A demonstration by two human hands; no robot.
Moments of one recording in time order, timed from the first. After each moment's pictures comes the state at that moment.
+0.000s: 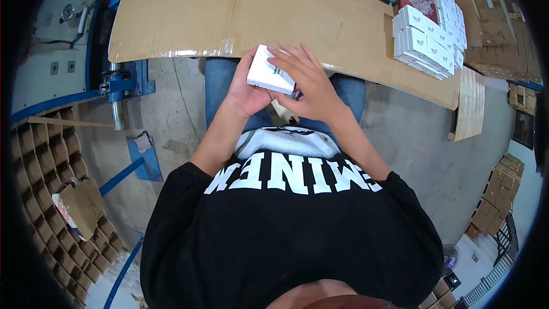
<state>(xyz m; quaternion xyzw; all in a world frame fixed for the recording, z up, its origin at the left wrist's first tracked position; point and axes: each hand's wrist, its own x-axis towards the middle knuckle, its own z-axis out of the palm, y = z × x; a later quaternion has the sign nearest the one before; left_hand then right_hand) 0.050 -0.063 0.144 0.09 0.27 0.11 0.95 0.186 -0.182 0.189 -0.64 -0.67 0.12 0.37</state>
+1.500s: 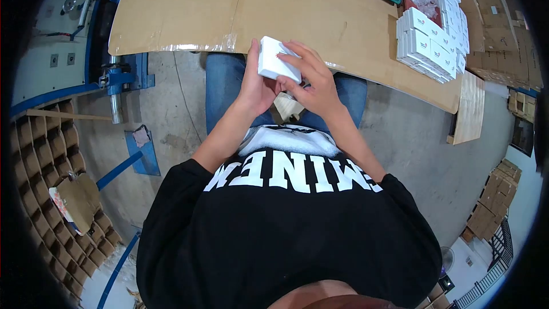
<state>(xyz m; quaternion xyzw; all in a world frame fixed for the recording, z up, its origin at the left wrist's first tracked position) 0.061 -0.078 0.147 0.17 0.30 0.15 0.92 0.189 -0.177 0.151 -0.61 -0.63 0.10 0.47</state>
